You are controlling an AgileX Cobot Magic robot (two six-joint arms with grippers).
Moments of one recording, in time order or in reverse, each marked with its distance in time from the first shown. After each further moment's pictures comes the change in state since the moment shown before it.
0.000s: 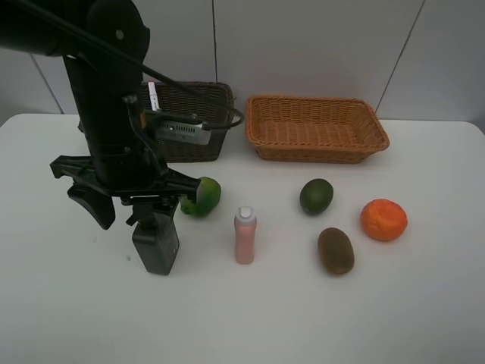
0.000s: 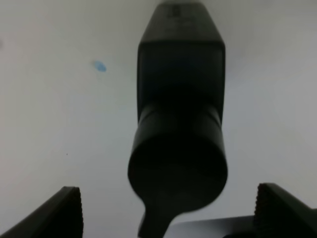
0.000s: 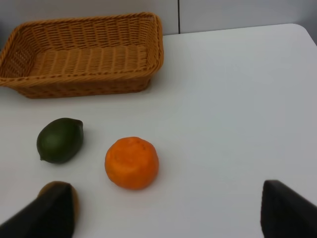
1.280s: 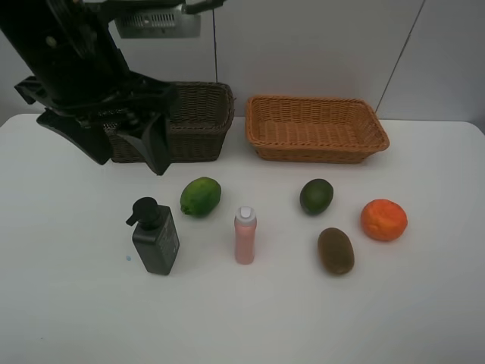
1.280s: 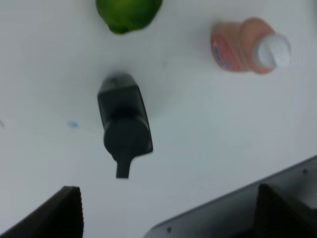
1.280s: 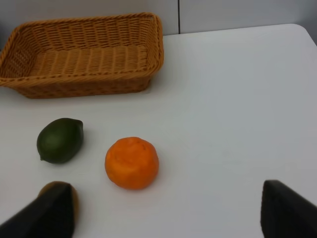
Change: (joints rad) left arm 0.045 -0.242 -0.115 -0.104 0.101 0.241; right arm 0.000 0.000 0.000 0.000 0.000 0.000
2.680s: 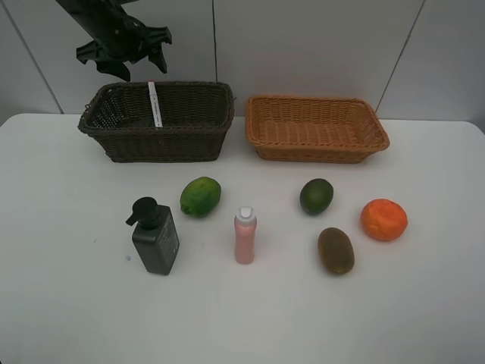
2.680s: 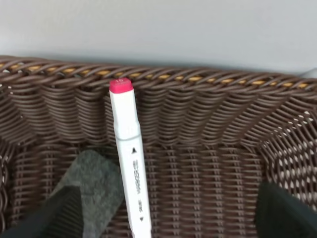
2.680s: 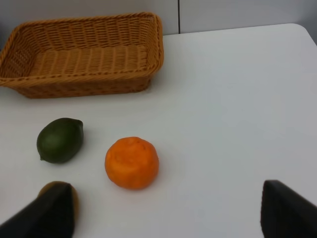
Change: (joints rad) left arm 0.438 0.648 -0.594 0.020 -0.530 0.022; right arm 0.000 0.000 0.000 0.000 0.000 0.000
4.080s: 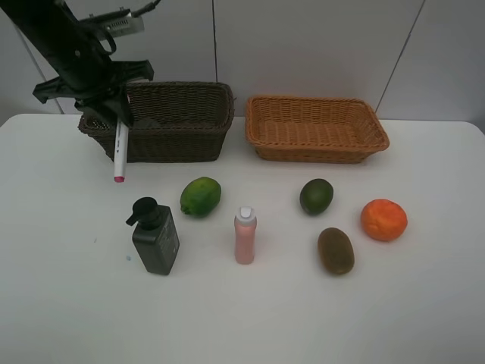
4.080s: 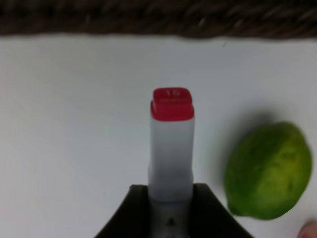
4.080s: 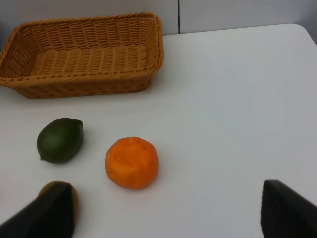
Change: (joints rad) left arm -0.029 -0.330 0.414 -0.073 0.225 0.024; right arm 0.000 0.000 0.000 0.000 0.000 0.000
